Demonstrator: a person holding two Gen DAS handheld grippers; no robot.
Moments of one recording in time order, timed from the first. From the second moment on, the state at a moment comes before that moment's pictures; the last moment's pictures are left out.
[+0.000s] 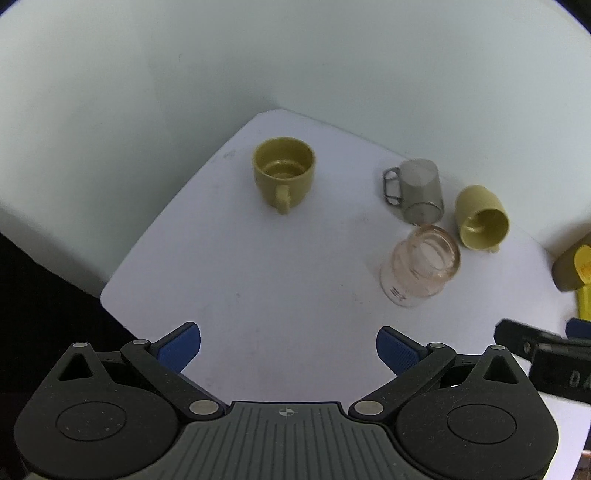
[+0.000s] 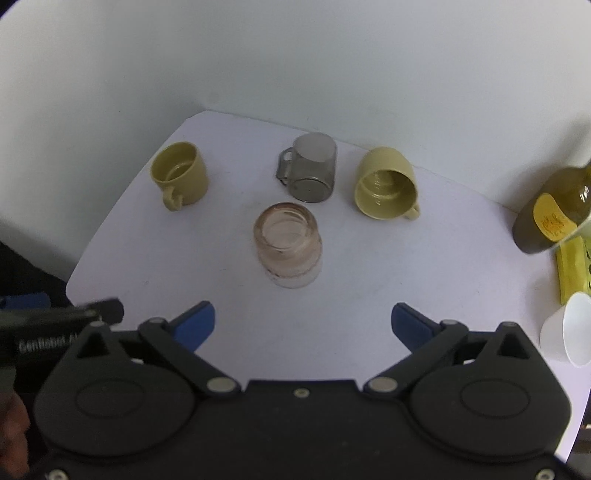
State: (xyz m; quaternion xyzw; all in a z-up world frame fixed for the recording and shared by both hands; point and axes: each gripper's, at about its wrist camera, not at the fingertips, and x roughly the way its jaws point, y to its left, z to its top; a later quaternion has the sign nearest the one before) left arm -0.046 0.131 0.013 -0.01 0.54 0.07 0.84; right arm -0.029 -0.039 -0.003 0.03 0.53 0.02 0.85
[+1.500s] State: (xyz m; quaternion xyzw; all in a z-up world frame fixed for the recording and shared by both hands) left arm -0.040 0.128 0.015 0.01 0.53 0.08 0.84; right arm -0.016 -0.018 -0.005 0.02 0.54 0.06 0.84
